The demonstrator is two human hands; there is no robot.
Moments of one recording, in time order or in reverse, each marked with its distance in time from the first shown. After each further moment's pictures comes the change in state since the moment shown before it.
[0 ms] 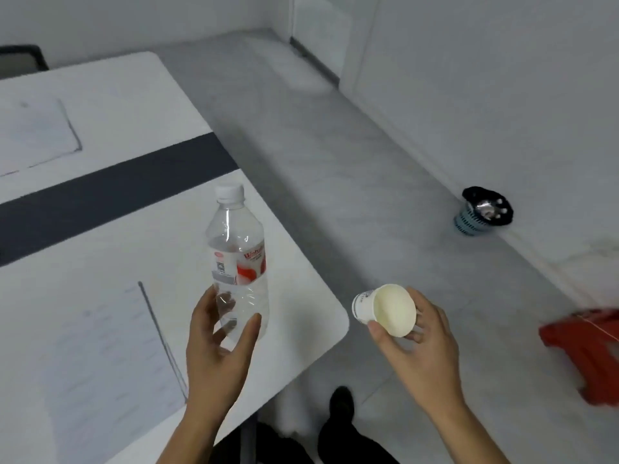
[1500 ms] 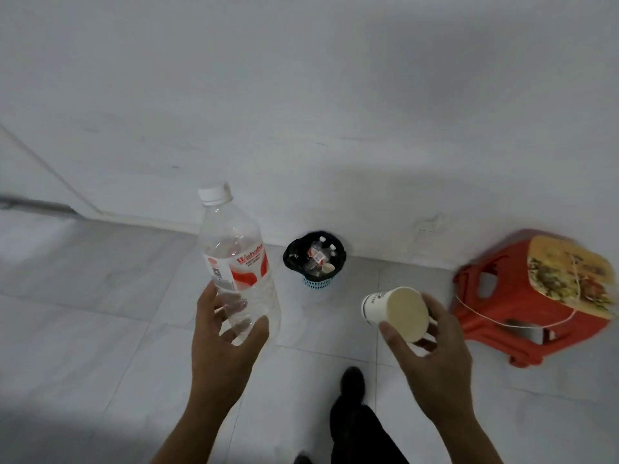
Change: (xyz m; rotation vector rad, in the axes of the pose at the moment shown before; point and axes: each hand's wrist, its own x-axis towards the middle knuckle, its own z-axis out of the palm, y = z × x) left_hand 0.222 0.219 0.949 0.175 -0.825 0.279; right_hand 0.608 0.305 -0.445 0.185 0.735 0.349
